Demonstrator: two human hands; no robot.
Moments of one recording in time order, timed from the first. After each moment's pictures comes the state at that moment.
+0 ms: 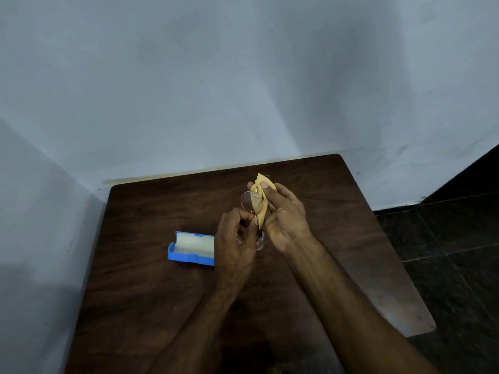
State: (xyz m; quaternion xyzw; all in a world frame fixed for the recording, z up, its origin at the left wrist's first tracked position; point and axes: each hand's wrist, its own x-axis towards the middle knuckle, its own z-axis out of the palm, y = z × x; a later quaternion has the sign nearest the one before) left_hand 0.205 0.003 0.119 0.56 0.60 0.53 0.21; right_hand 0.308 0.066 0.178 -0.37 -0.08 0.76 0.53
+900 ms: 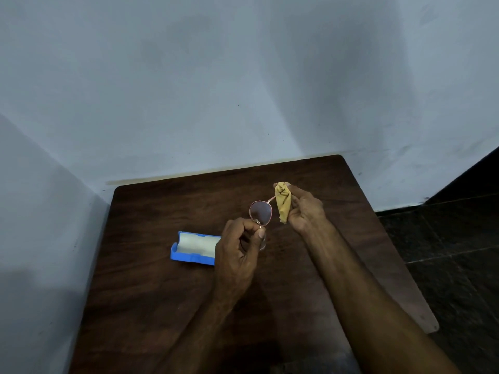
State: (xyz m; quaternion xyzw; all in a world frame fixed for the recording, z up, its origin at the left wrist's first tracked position) left_hand 0.202 -0.019 0.123 0.58 0.58 0.52 0.23; right_hand 0.344 0.119 0.134 -0.44 -0.01 0.70 0.56
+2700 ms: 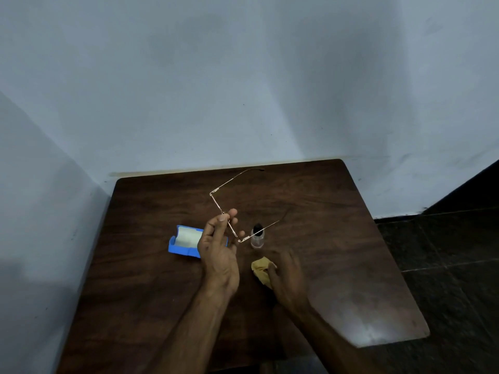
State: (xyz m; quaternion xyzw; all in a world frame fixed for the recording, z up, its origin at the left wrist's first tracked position) left_hand 0.205 -0.018 0.138 0.07 0.48 0.71 0.51; right_hand 0.360 -0.020 -0.006 -0.62 -0.67 0.30 0.27
